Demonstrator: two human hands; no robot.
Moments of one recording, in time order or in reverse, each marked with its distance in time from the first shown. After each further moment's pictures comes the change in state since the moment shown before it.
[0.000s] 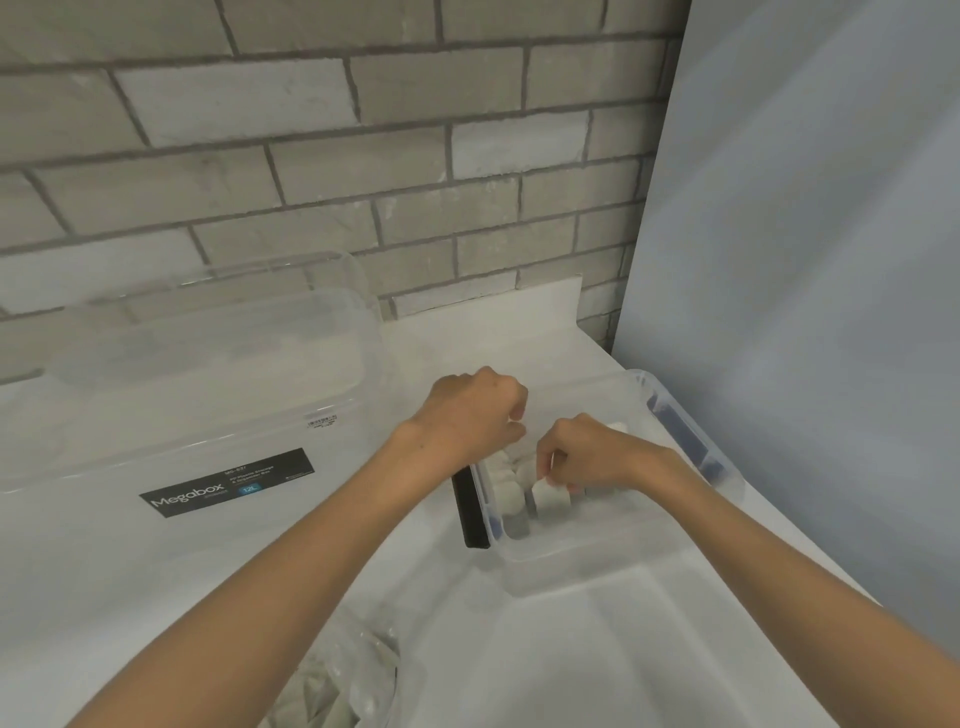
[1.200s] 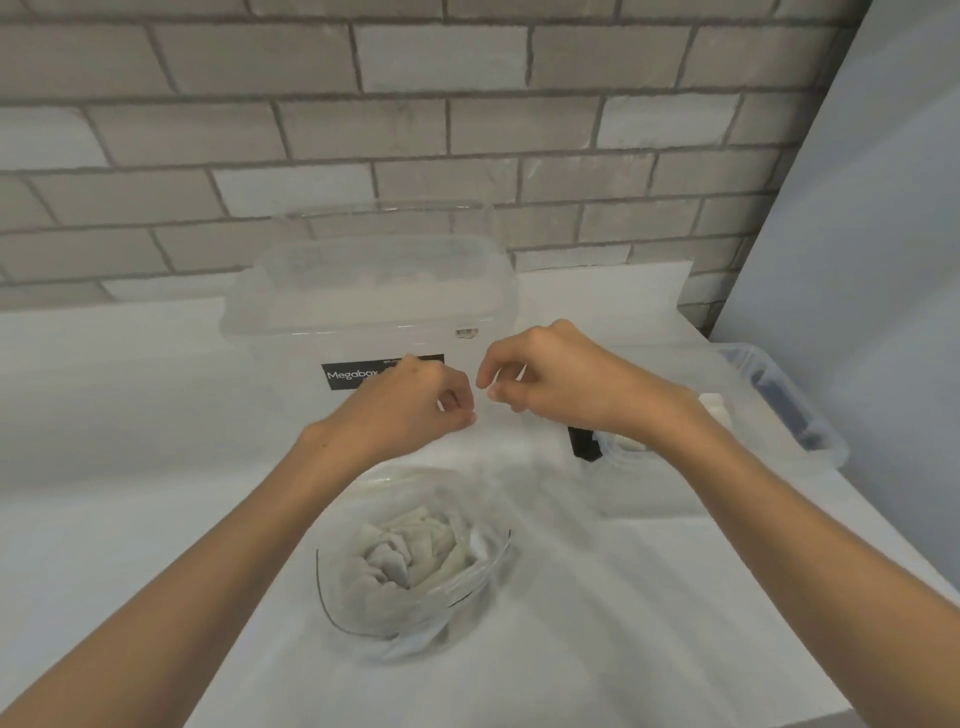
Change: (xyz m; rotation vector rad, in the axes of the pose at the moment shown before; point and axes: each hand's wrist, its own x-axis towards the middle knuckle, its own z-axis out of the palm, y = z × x) left_hand -0.184 -0.086 0.009 -0.330 0.111 -0.286; right_hand -0.067 -0.186 0.010 -0.025 0.190 -0.460
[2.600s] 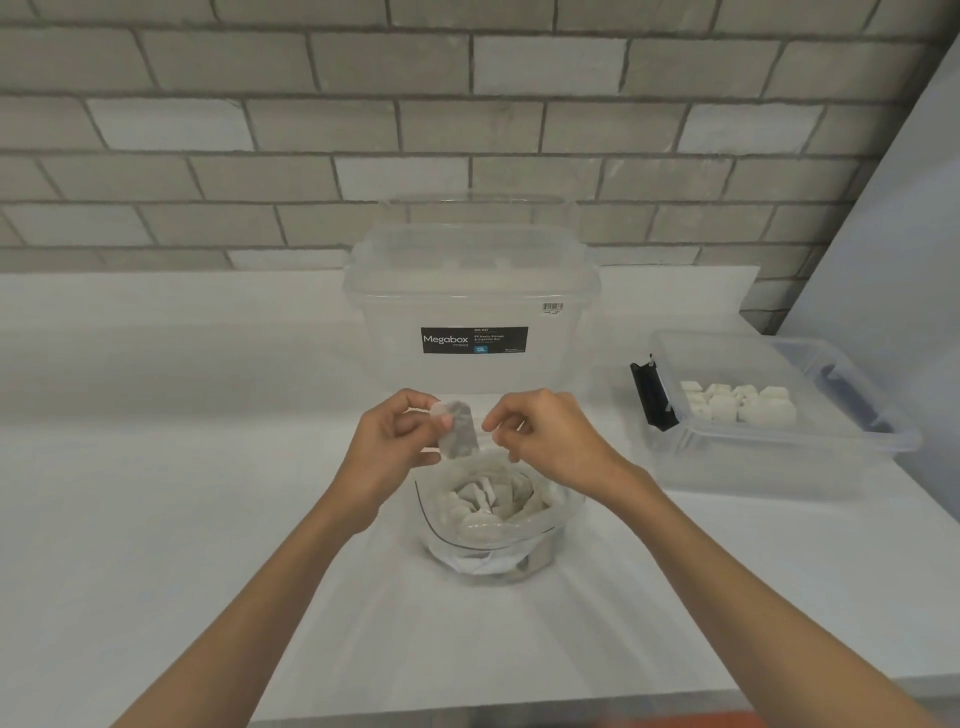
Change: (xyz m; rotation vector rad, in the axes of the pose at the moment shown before) left_hand -0.120 -0.064 0.048 -1.151 0.391 -0.284; right_hand -0.009 -0.049 0.120 0.265 0.089 0.106
